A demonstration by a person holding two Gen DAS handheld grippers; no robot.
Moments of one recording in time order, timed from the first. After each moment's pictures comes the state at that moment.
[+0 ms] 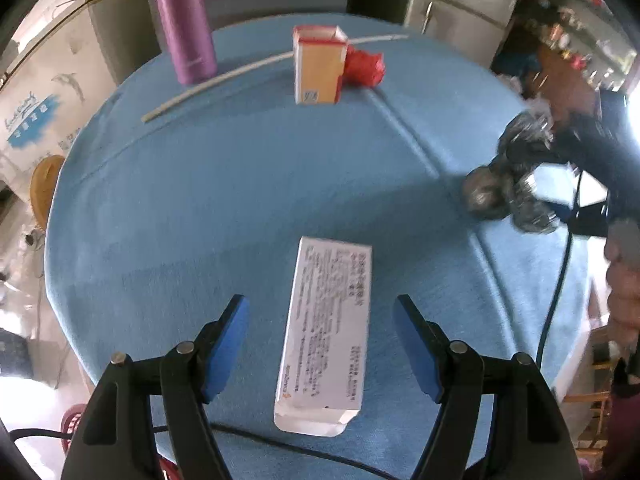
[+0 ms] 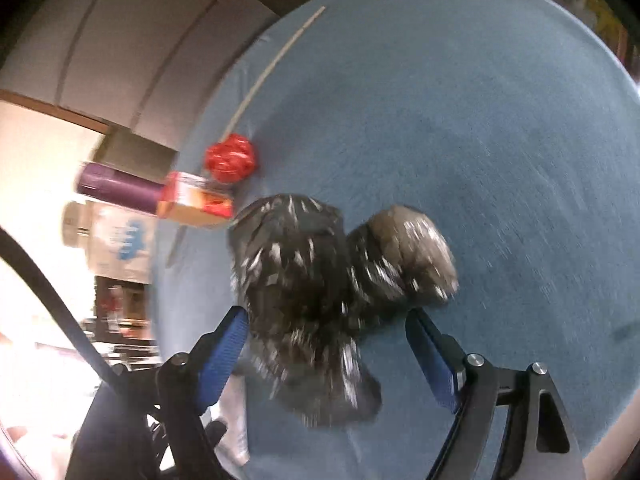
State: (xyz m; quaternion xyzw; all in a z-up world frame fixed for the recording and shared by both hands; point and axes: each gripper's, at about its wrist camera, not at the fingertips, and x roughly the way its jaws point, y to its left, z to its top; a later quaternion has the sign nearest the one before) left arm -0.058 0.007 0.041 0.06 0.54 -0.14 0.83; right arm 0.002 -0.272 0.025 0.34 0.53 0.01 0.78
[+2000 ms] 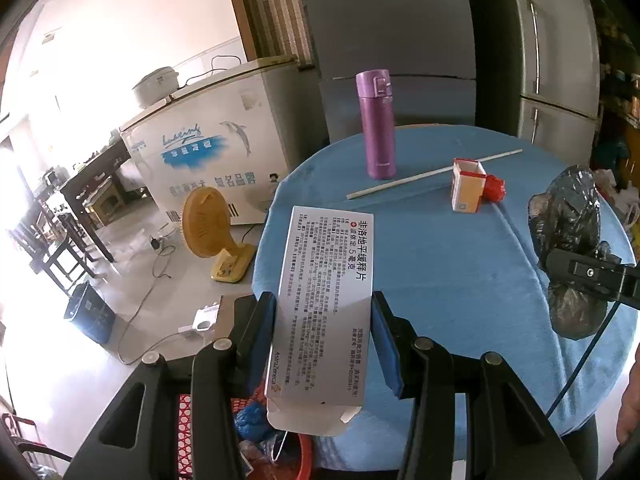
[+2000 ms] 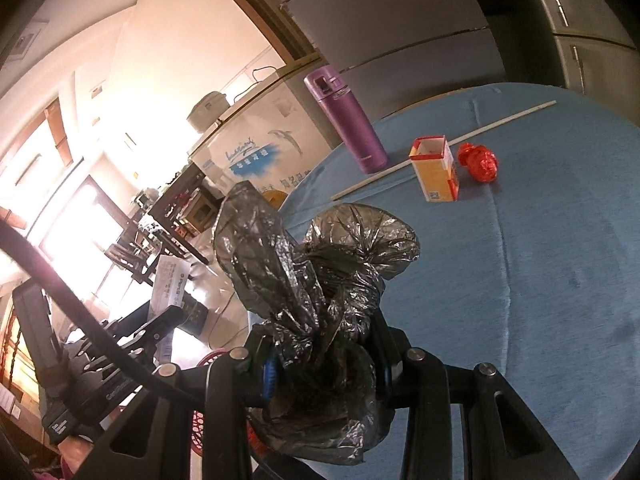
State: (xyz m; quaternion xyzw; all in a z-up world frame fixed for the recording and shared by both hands) left arm -0.164 0.101 0.152 0.06 0.37 0.09 0.92; right arm -0.083 -0.124 0.111 0.17 0.40 0.28 0.86
